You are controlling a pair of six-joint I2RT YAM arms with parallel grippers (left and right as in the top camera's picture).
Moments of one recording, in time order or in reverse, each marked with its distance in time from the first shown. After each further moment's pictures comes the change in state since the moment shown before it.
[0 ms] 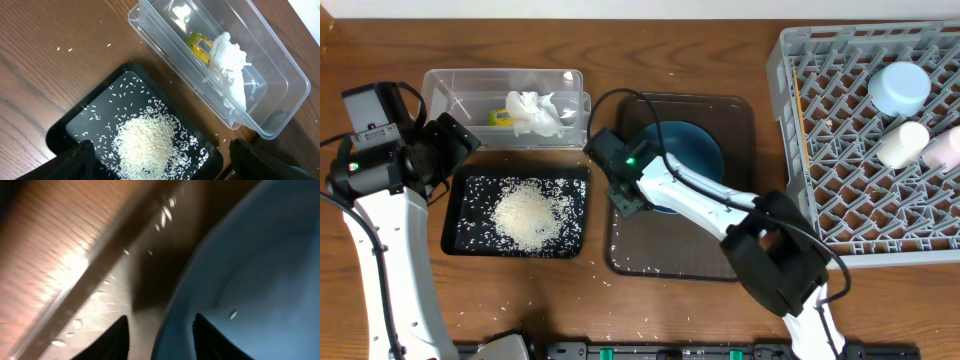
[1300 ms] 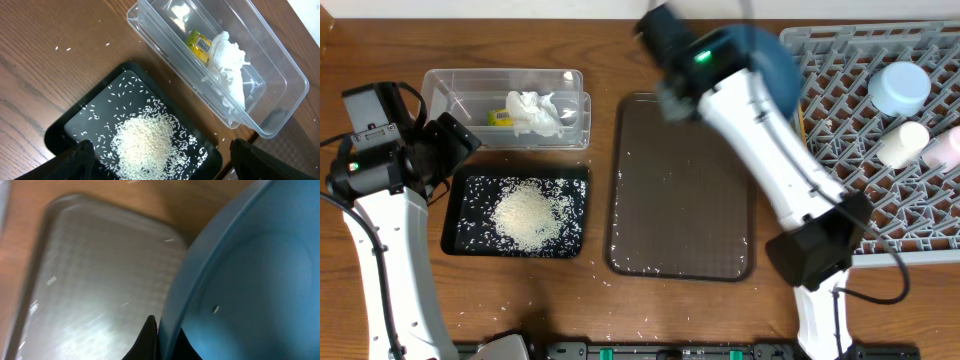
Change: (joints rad) left arm 0.000 0.000 0.000 0.000 0.007 0.000; right arm -0.312 0.003 0.727 -0.547 0.201 0.049
